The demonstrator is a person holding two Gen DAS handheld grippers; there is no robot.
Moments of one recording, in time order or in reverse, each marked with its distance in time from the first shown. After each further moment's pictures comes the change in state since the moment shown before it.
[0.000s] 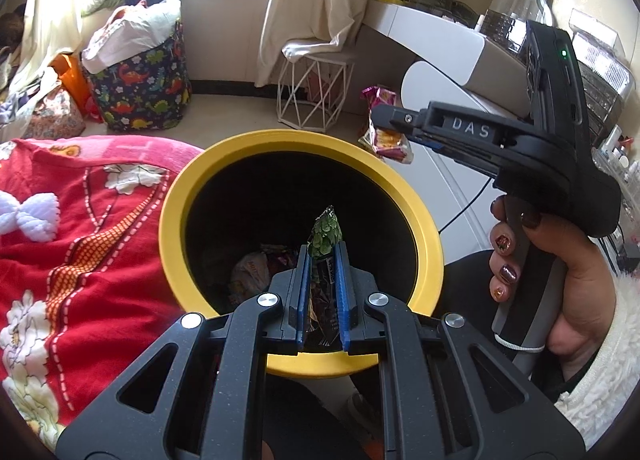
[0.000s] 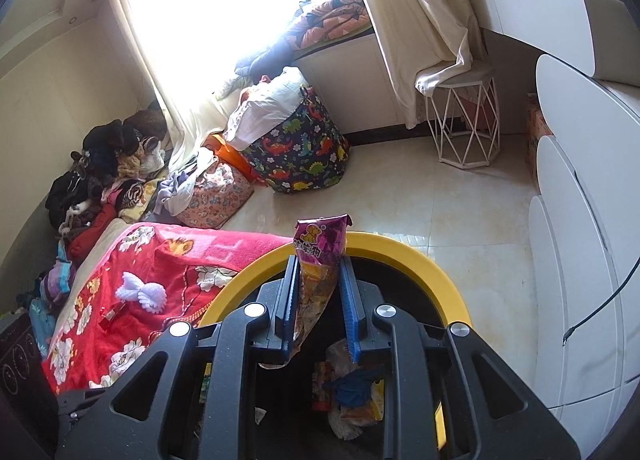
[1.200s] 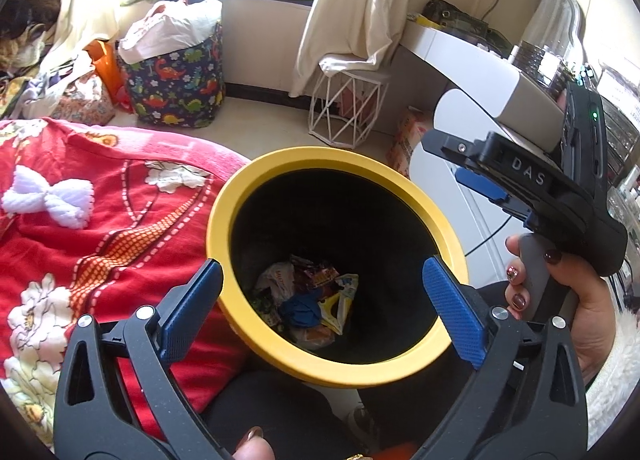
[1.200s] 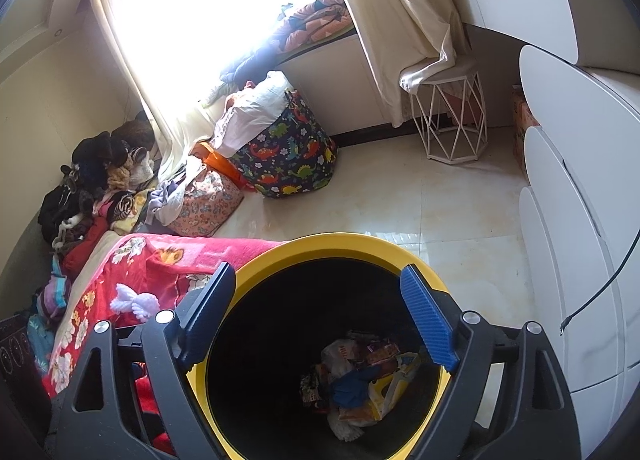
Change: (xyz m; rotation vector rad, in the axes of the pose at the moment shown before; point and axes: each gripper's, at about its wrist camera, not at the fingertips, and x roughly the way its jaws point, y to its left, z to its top) left arm -0.019 0.027 0.005 -0.109 -0.064 0.084; right arm -0.001 -0.008 -0.001 0.040 -0.013 -0.030
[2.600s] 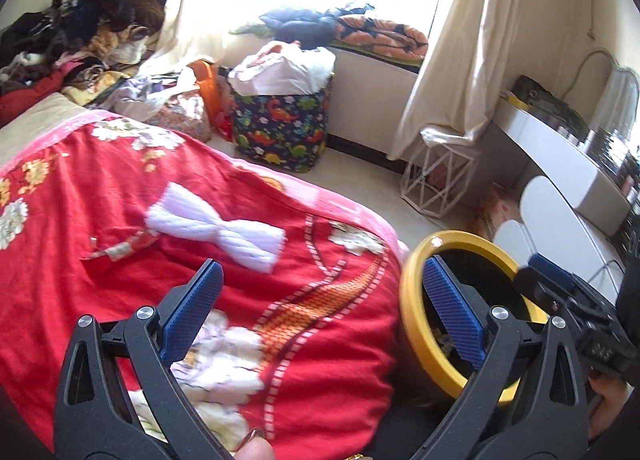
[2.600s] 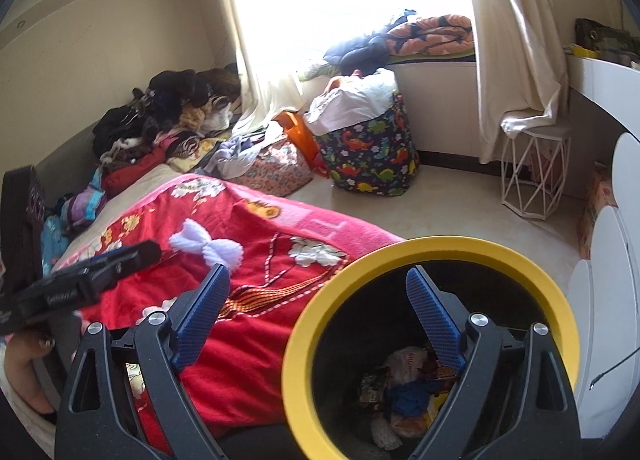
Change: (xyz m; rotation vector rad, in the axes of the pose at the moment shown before) left arm -0.080 0.136 0.014 -0.184 -0.206 0.266; right arm 0.007 0.134 -0.040 -0.343 0.012 0.183
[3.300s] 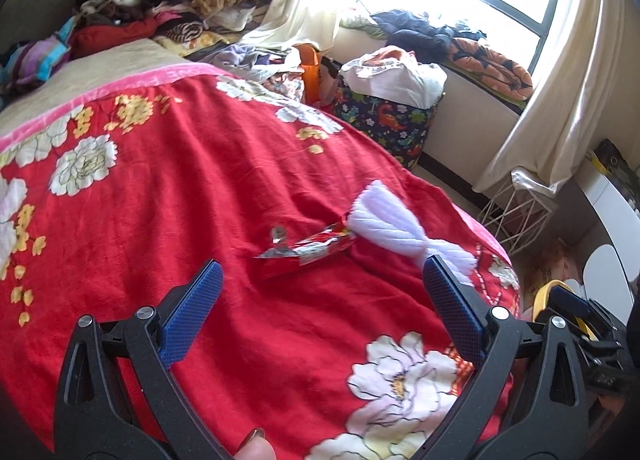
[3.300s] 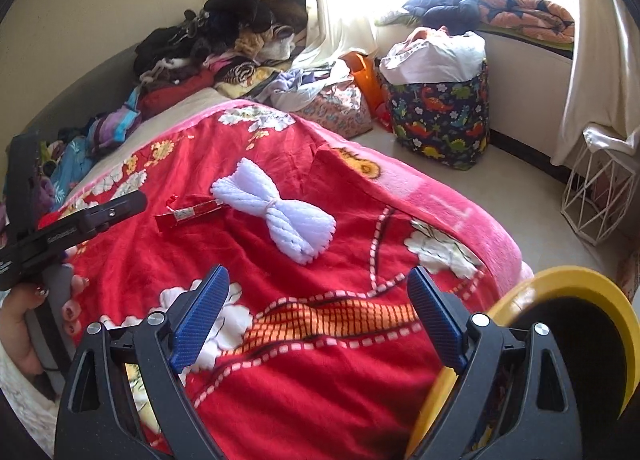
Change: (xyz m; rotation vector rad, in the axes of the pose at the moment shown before) left arm 0.003 0.165 -0.007 -0.248 0.005 0.208; right arm 0.132 0.100 0.009 -0.205 0.226 0.133
